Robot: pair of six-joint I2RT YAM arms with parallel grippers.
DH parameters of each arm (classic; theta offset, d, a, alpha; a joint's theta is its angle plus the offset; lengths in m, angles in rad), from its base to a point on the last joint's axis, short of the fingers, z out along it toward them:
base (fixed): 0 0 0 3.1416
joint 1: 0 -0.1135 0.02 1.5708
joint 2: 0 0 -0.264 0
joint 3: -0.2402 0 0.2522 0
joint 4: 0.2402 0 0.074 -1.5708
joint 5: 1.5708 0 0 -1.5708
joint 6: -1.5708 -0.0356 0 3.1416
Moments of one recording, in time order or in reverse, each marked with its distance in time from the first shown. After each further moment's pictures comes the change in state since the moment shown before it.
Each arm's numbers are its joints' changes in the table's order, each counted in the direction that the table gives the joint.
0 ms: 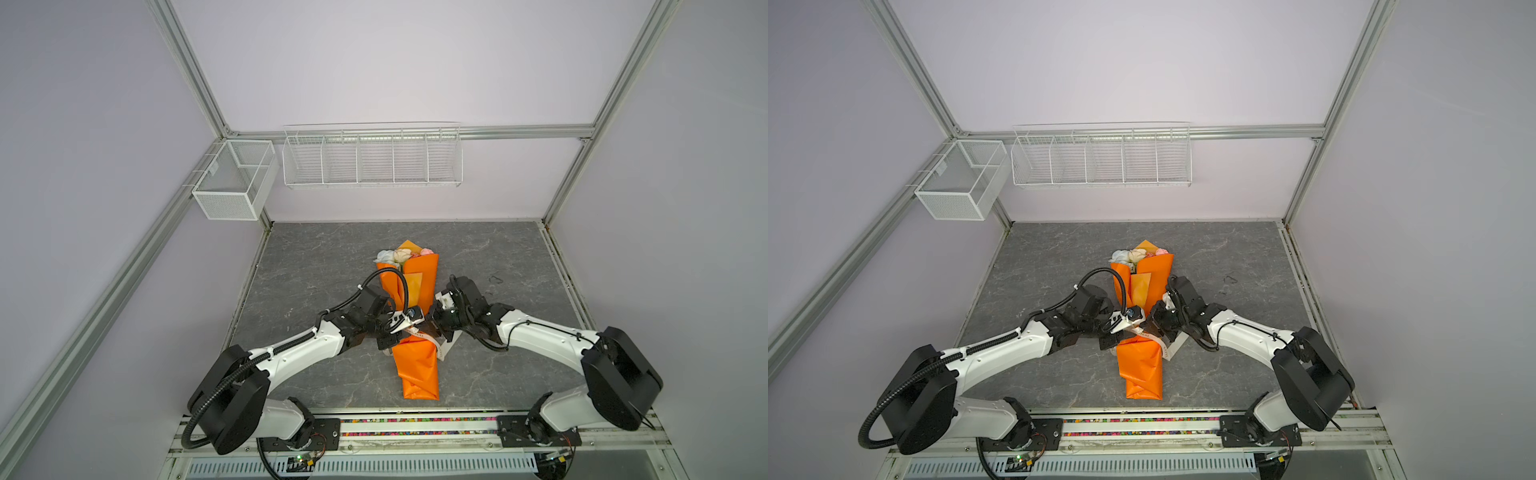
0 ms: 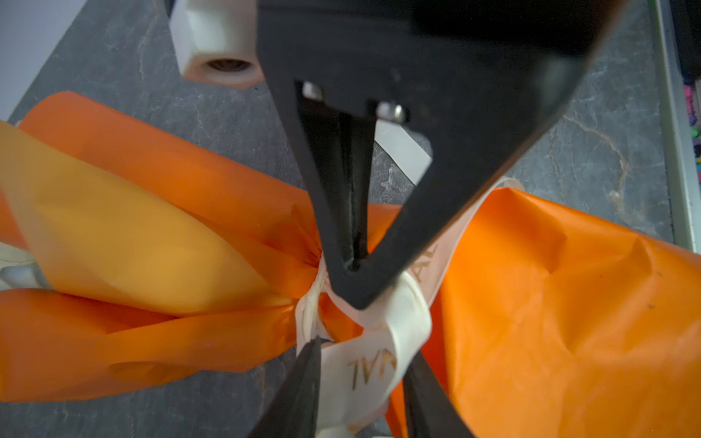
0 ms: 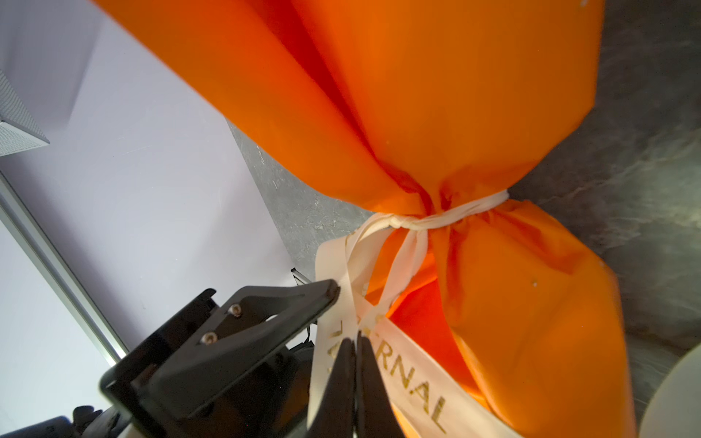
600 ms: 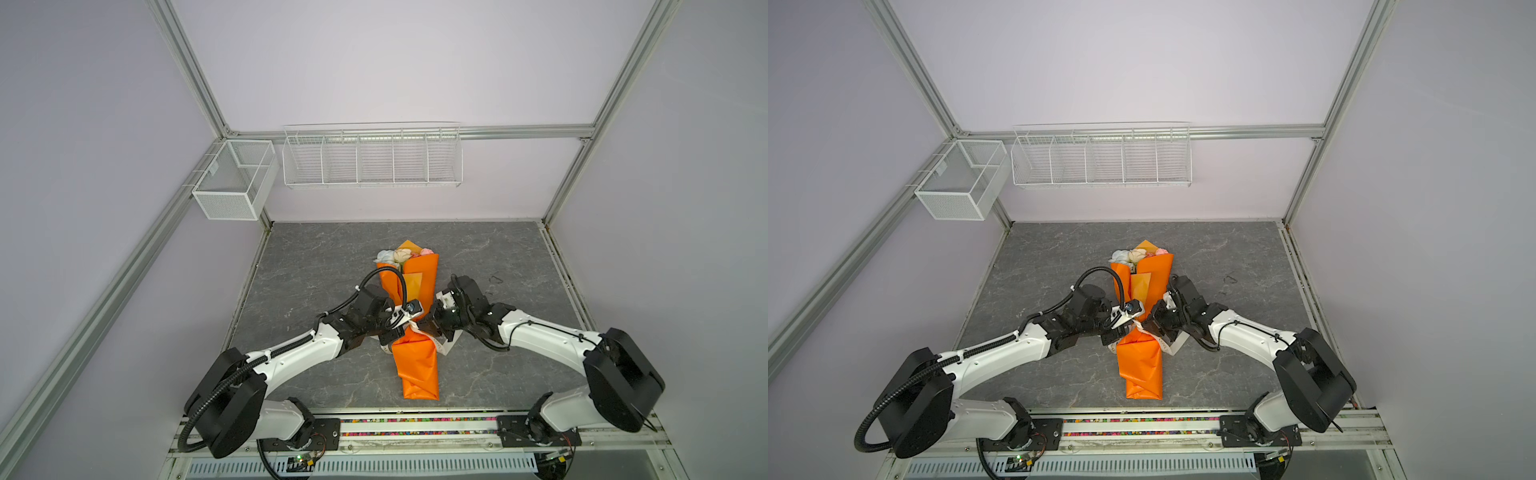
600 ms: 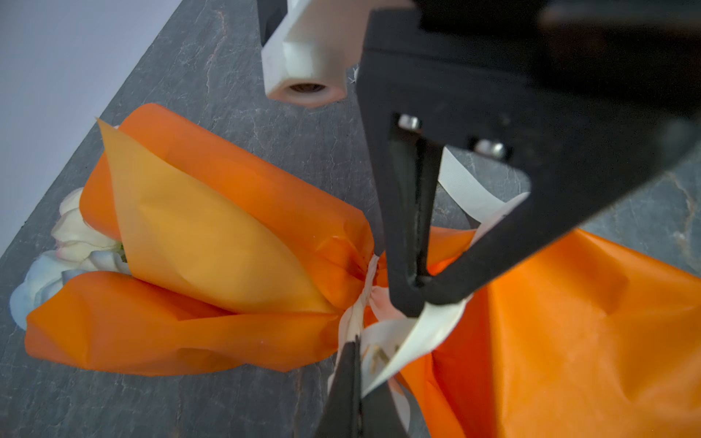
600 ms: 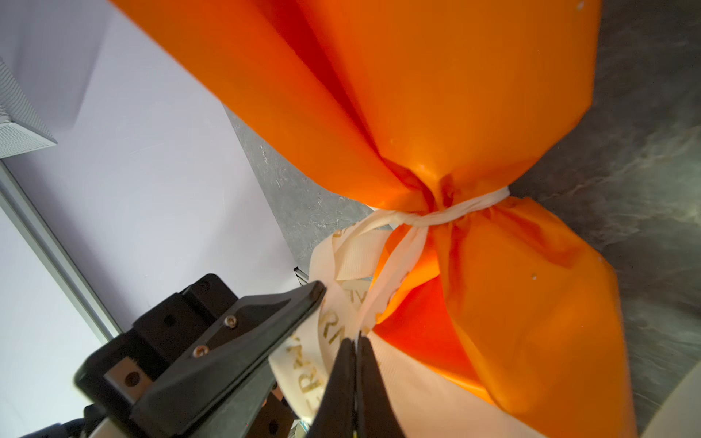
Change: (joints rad) left arm 0.005 -0.040 0.034 -0.111 -0.109 0.075; right arm 0.005 -0.017 0.000 0.002 -0.009 0.000
